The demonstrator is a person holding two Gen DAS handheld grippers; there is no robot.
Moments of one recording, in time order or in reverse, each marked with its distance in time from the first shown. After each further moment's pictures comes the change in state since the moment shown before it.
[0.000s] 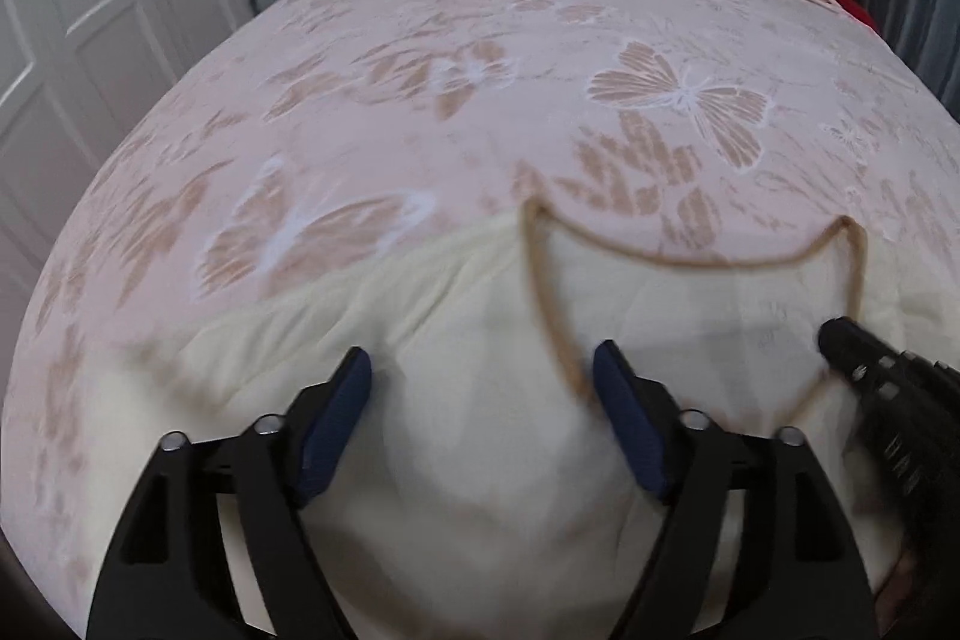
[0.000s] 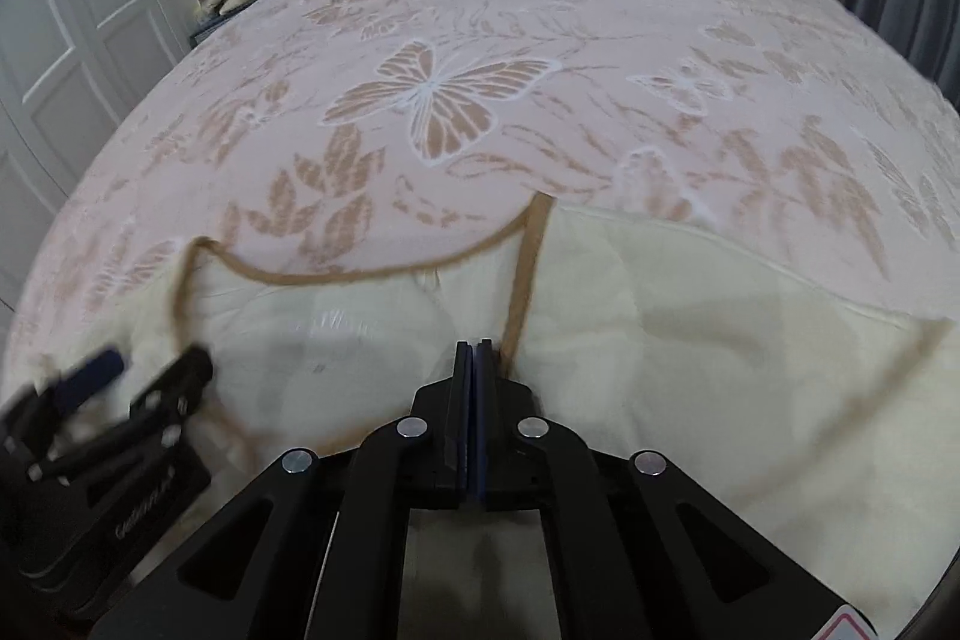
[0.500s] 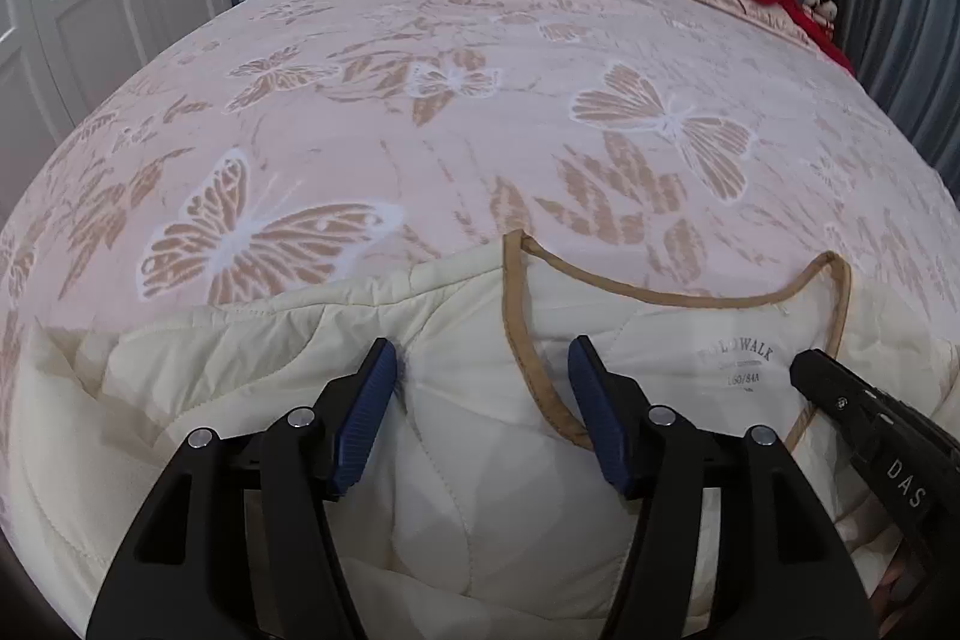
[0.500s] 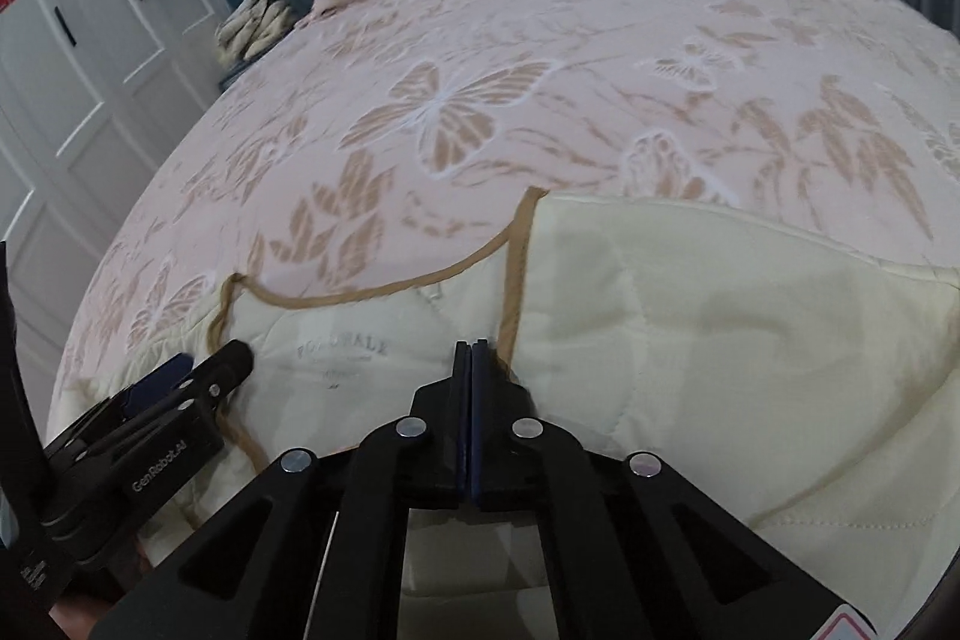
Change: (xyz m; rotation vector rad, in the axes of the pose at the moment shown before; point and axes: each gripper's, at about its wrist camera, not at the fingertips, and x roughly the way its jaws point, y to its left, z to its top) left arm 0.032 -0.001 0.002 -0.043 -0.065 -0.104; right arm 0.048 -0.009 -0.006 0.019 -0.062 0.053
